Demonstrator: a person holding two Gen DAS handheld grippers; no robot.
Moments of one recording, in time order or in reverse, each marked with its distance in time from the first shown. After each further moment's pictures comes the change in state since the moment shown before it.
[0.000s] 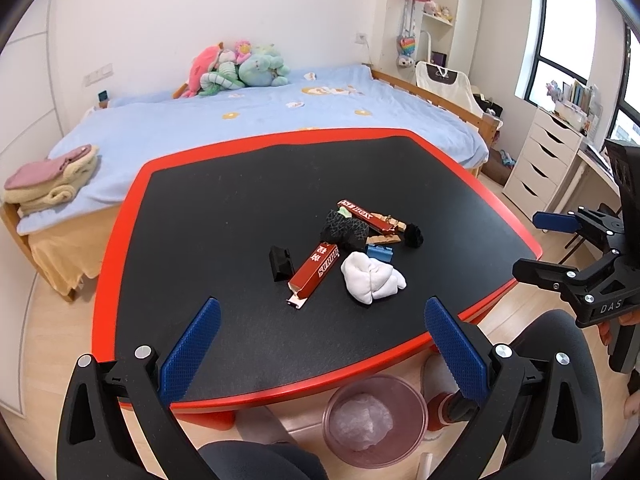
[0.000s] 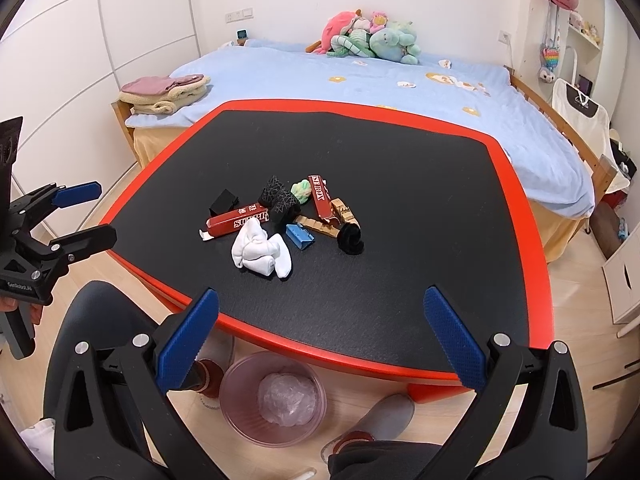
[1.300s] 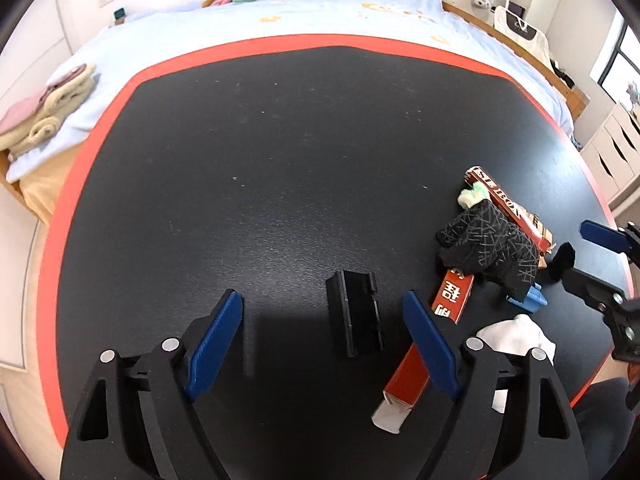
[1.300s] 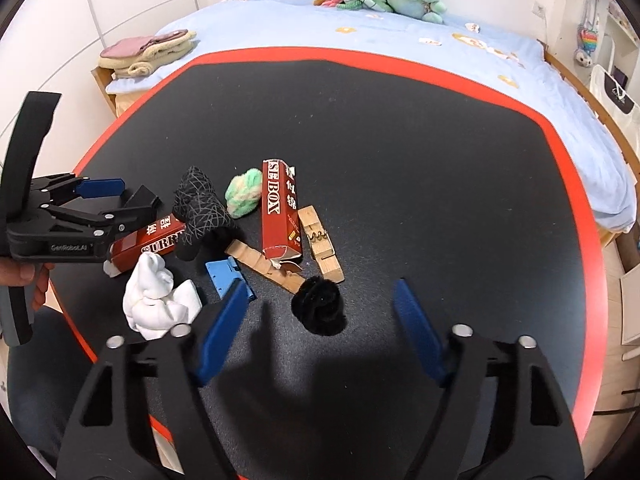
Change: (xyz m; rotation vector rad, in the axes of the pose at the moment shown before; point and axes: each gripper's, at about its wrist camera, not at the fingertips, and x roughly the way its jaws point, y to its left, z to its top) left arm 0.173 0.049 0.033 -0.137 0.298 0.109; right arm 0.155 -0.037 0.048 -0.045 0.168 0.038
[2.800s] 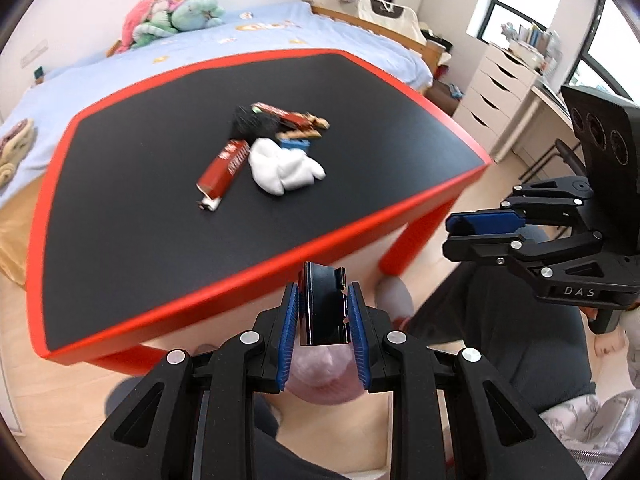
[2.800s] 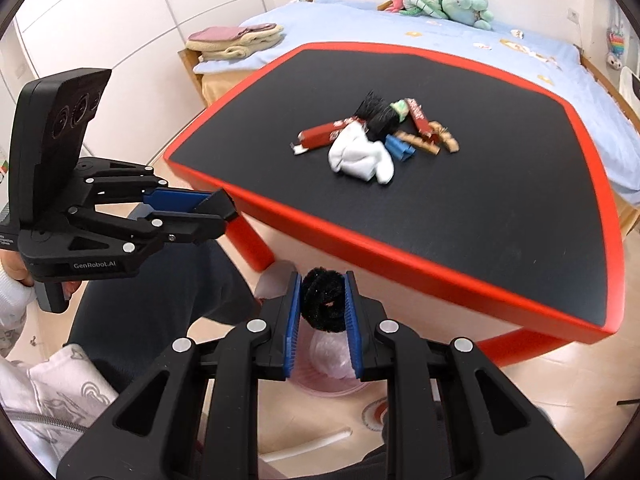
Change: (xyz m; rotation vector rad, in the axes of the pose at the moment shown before) left arm -0.127 -0.069 -0.144 0.275 -0.055 -0.277; right arm -0.126 0.088 -0.134 -0.063 -0.012 0.201
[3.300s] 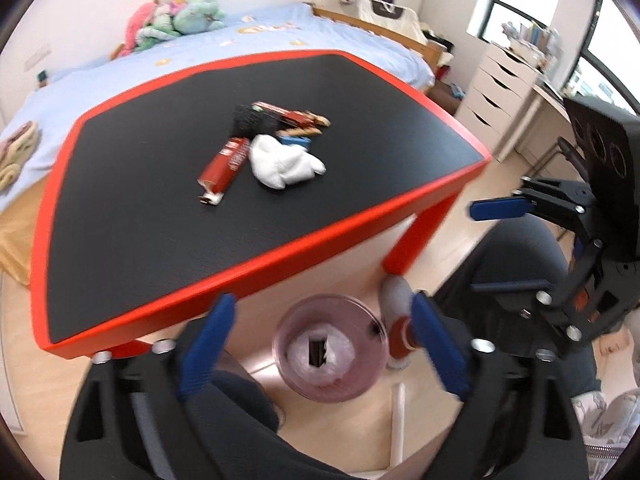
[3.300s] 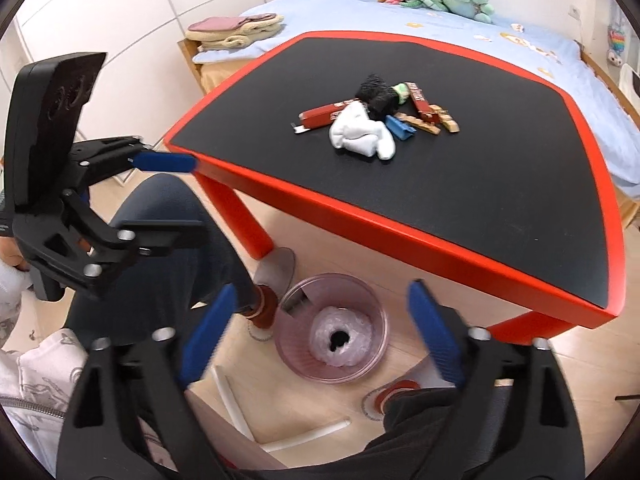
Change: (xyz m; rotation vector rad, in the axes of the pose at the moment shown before) left arm -0.006 -0.002 -0.007 -0.008 -0.029 0.037; right arm 0.002 -0.001 -0.013 0.004 0.021 -0.015
